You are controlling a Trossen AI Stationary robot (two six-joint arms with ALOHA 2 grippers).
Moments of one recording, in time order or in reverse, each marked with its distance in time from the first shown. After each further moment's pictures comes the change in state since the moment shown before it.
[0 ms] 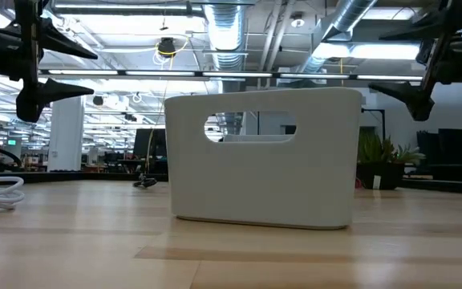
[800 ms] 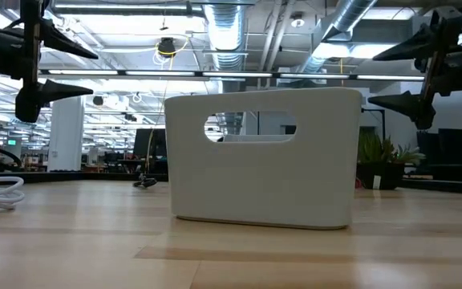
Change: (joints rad) left arm 0.001 0.000 0.000 0.011 -0.047 -0.070; right arm -0.038 0.013 0.000 -0.101 0.039 -0.079
